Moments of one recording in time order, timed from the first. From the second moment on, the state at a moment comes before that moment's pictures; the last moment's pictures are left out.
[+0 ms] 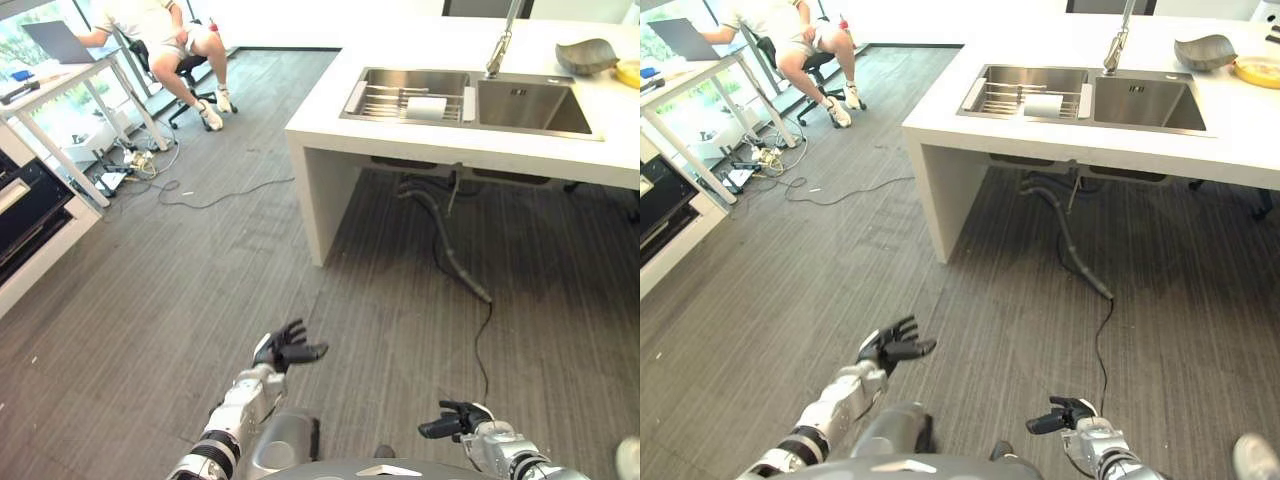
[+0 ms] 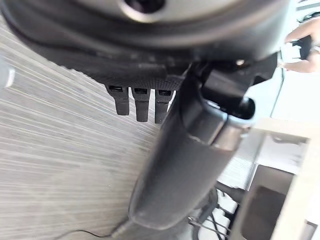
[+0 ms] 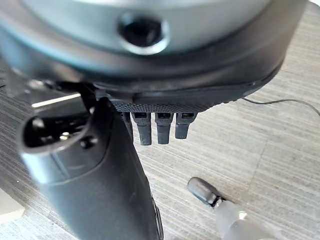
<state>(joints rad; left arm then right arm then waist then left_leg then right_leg) -0.07 0.21 -0.26 0.58 -0.54 0.01 0.02 -0.13 -0.32 0.27 1.23 0.28 0.05 0.05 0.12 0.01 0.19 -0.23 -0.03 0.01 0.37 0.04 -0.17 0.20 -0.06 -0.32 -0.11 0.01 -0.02</state>
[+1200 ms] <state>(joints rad) -0.32 0.41 -0.15 -0.03 -0.41 -0.17 0.06 0.01 -0.29 0.09 1.27 0.35 0.03 0.14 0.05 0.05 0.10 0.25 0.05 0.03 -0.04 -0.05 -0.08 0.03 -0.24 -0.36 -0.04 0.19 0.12</state>
